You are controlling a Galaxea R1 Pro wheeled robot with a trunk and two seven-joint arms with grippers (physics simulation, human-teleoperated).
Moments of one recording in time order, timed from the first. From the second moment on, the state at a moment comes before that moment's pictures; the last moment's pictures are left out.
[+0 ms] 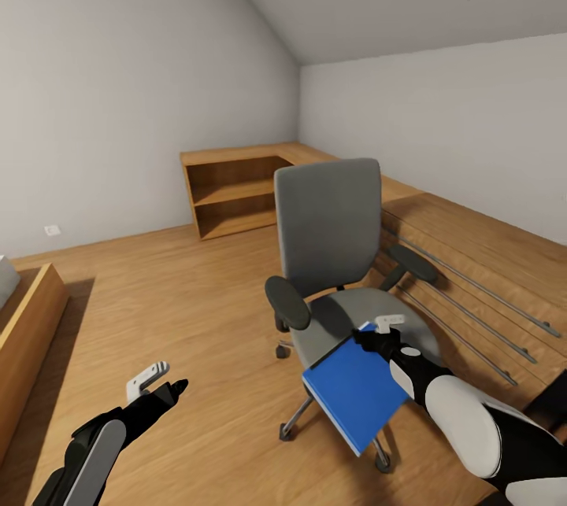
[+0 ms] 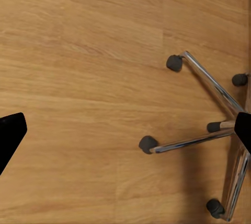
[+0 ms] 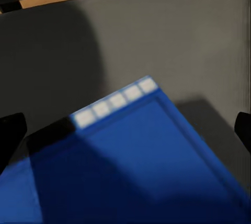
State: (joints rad) left arm -0.19 0.09 0.07 -1.36 0.77 0.61 0.31; right arm -0.94 -0.05 -0.37 -0.06 0.41 -0.18 0.12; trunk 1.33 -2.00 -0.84
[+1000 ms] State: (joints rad) left arm -0.19 0.09 0.07 -1.36 0.77 0.61 0.31; right arm -0.94 -0.05 -0.37 -0.07 0.40 -0.17 0.14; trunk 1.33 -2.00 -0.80
